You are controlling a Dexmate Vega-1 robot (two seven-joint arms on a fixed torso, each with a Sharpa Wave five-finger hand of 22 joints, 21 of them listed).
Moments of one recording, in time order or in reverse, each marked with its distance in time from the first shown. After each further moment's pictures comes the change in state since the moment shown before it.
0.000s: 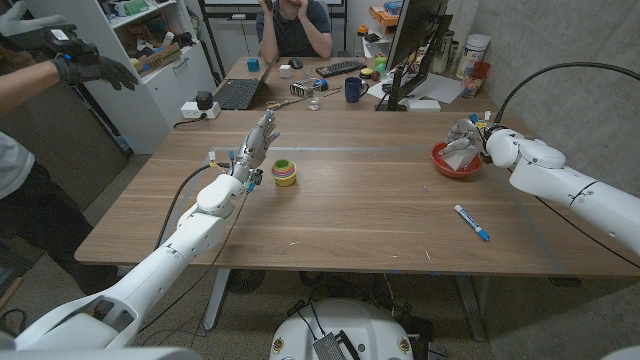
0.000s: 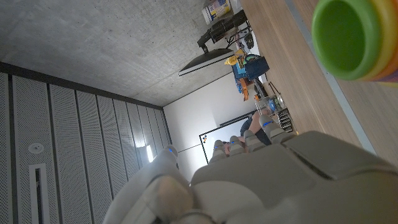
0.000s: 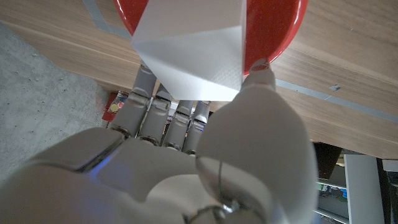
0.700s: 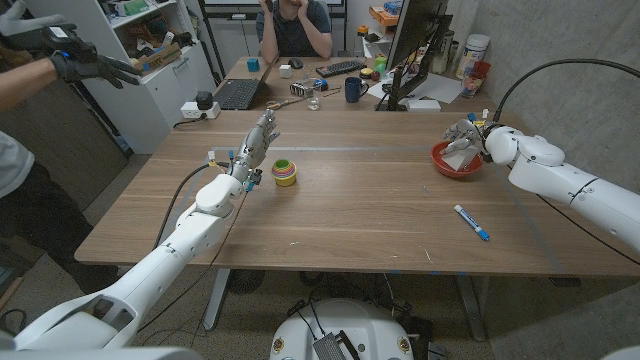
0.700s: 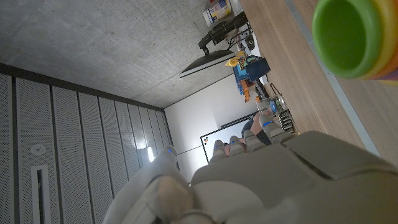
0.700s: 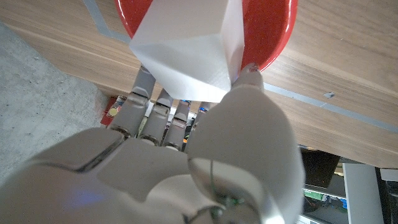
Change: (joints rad) left arm -0.005 0.003 -0.001 0.012 -0.003 -0.009 -0.019; left_hand -0.004 -0.004 -0.007 0.001 0.004 0.000 0.000 0.000 0.000 0.000 0.000 0.000 0.000 0.000 0.000 0.000 0.000 0.000 0.000 -0.007 0.000; right arm 0.014 -0.008 -0.011 -0.028 -0.016 -0.028 0.063; right_hand 0.079 0.105 -0.093 0.062 0.043 -0.161 -0.076 -0.131 -0.061 -0.224 -0.033 -0.136 -0.054 -0.200 -0.004 -0.015 -0.066 -0.020 0.006 -0.122 -0.017
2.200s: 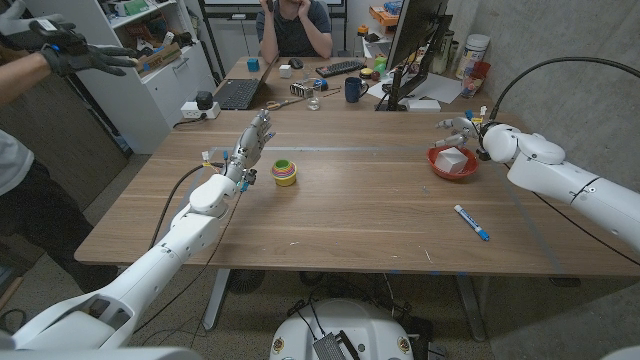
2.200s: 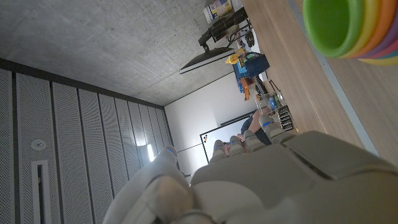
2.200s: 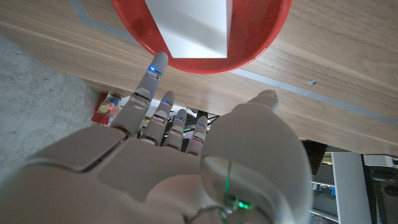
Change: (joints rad) left arm -0.002 0.007 -0.015 0.031 -0.024 -0.020 -0.032; left_hand 0.000 0.000 -0.004 -0.004 0.000 0.000 0.000 0.000 0.000 0.000 0.000 0.000 0.000 0.000 0.000 0.000 0.000 0.000 0.000 0.000 0.000; right arm -0.016 -0.007 0.020 -0.050 0.027 0.006 -0.012; right_hand -0.275 -0.041 -0.231 0.063 0.134 -0.245 -0.057 -0.004 -0.042 -0.265 -0.037 -0.046 -0.052 -0.321 0.019 0.020 -0.018 -0.110 0.089 -0.288 -0.007
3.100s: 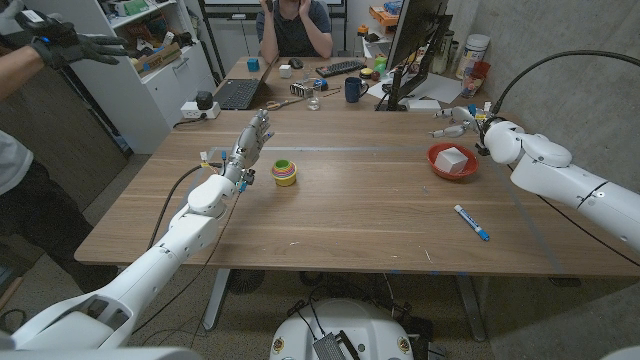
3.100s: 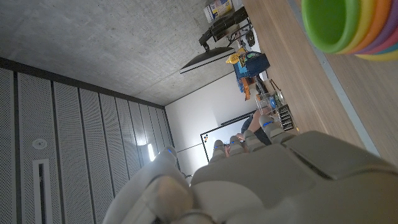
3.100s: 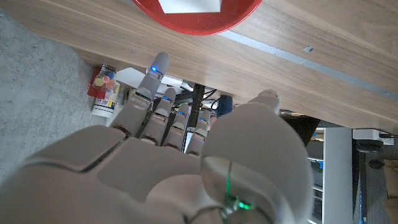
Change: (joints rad) left arm 0.004 0.004 -0.005 0.000 -0.006 -0.008 -0.008; left_hand 0.000 0.000 -0.004 0.004 0.004 0.000 0.000 0.000 0.000 0.000 0.000 0.000 0.000 0.000 0.000 0.000 0.000 0.000 0.000 0.000 0.000; right arm -0.069 -0.020 0.070 -0.080 0.009 0.022 -0.098; right_hand -0.004 -0.004 0.000 -0.006 0.021 0.095 0.002 0.017 0.000 0.066 0.009 0.023 0.000 0.050 0.000 0.007 -0.001 0.027 -0.027 -0.041 0.000
